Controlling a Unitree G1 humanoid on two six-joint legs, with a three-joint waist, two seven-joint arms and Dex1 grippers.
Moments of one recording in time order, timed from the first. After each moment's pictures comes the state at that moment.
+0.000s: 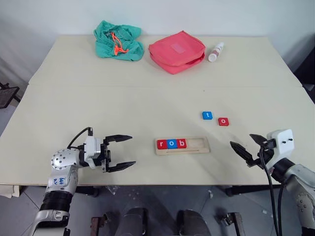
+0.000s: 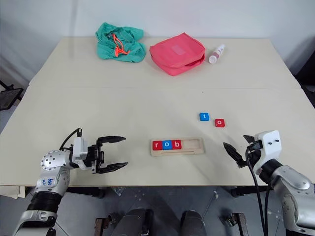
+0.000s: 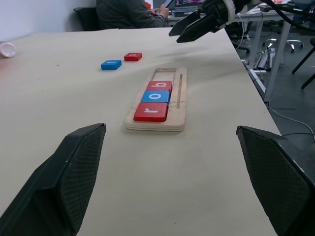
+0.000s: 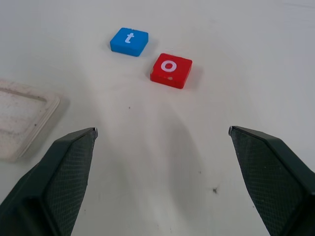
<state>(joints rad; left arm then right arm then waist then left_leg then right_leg) -0.28 0.51 0.08 0.31 -0.47 -0.31 -1.35 0.05 -0.59 -0.42 -0.31 0.47 0.53 0.60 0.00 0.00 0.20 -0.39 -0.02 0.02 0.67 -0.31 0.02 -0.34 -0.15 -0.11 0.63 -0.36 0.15</state>
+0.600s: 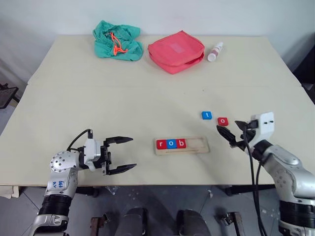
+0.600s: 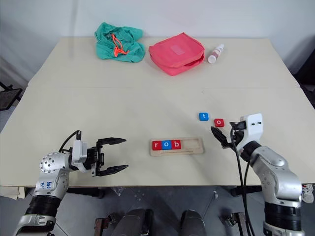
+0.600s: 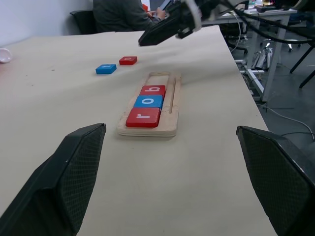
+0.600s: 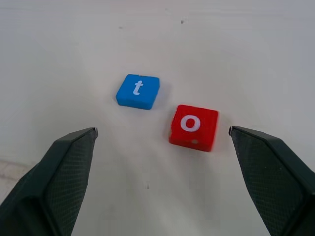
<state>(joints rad) -0.24 0.51 0.08 0.25 -0.47 -0.30 -1.34 -0.24 -0.50 -0.28 -0.15 0.46 0.63 0.45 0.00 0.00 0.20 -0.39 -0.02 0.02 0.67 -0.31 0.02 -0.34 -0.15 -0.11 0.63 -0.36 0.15</state>
